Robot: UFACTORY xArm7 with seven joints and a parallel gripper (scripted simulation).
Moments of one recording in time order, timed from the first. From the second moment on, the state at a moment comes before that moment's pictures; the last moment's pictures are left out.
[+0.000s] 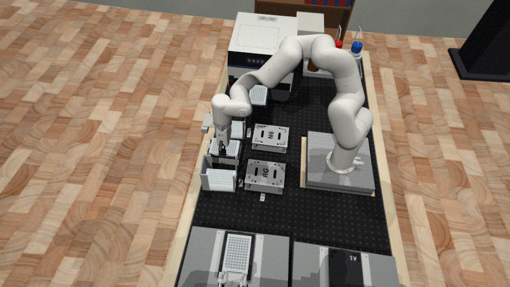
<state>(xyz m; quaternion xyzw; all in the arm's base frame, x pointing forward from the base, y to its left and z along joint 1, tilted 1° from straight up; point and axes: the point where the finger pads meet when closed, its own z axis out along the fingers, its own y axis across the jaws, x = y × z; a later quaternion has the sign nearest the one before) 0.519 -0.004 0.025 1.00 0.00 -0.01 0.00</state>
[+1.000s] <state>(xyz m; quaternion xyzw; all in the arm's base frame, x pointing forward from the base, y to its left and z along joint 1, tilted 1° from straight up) 0.519 -0.004 0.033 1.00 0.00 -0.01 0.00</state>
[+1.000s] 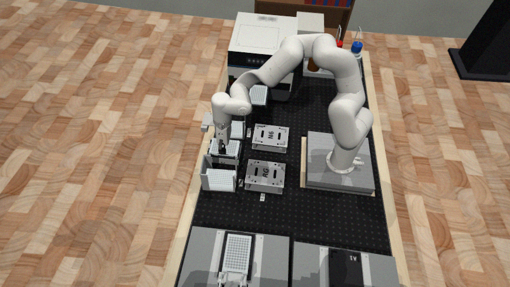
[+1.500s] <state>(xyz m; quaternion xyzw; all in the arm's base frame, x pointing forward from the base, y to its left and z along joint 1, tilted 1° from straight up) 0.519 -0.004 0.050 1.00 0.00 -0.01 0.00</state>
